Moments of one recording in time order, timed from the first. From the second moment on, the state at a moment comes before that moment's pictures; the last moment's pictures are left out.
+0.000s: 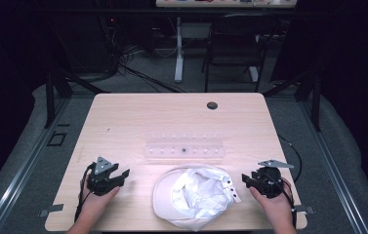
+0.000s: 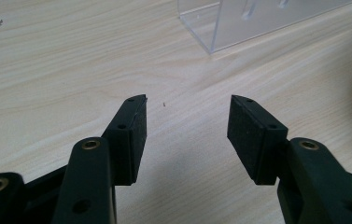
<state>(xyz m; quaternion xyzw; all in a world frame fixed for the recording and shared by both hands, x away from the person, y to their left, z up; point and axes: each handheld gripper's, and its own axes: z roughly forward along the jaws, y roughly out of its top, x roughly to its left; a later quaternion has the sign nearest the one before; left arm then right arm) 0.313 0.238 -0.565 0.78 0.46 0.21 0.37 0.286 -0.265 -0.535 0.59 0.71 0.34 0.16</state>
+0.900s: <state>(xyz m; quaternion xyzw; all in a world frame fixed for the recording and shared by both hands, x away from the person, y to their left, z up) 0.313 0.236 -0.568 0.78 0.47 0.21 0.37 0.300 -0.262 -0.492 0.59 0.74 0.33 0.05</state>
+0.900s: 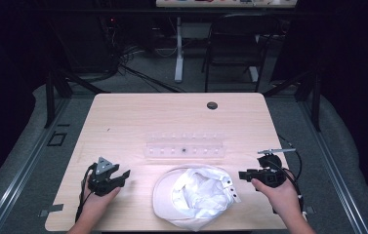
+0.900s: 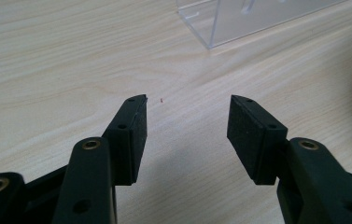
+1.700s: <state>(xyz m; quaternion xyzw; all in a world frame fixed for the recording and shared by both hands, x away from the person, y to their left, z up) 0.312 0.234 -0.568 0.78 0.46 0.21 0.37 0.303 -0.248 -0.485 0.59 0.75 0.30 -0.07</state>
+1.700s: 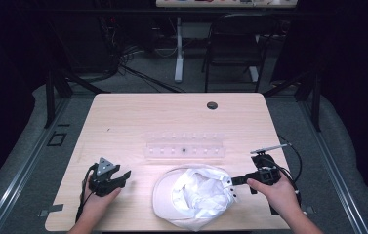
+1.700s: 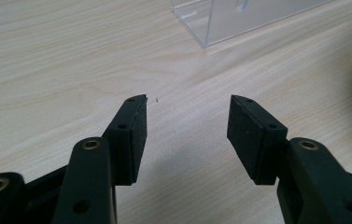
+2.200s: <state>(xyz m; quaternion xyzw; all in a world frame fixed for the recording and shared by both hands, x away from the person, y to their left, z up) 0.313 0.236 -0.568 0.78 0.46 0.21 0.36 0.302 -0.245 -0.501 0.59 0.75 0.29 -0.11</state>
